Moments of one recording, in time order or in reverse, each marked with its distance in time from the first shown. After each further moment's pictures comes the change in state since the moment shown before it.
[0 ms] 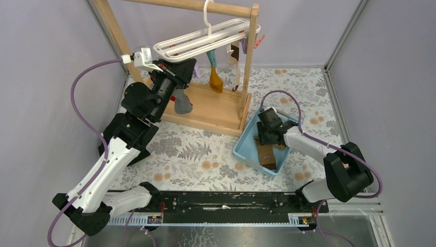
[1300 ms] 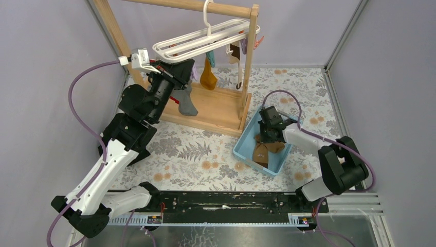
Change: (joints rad) left arm 0.000 -0.022 -0.019 0.010 0.006 0.000; right arm -0.043 0.098 0.014 0.061 -0.077 0.074
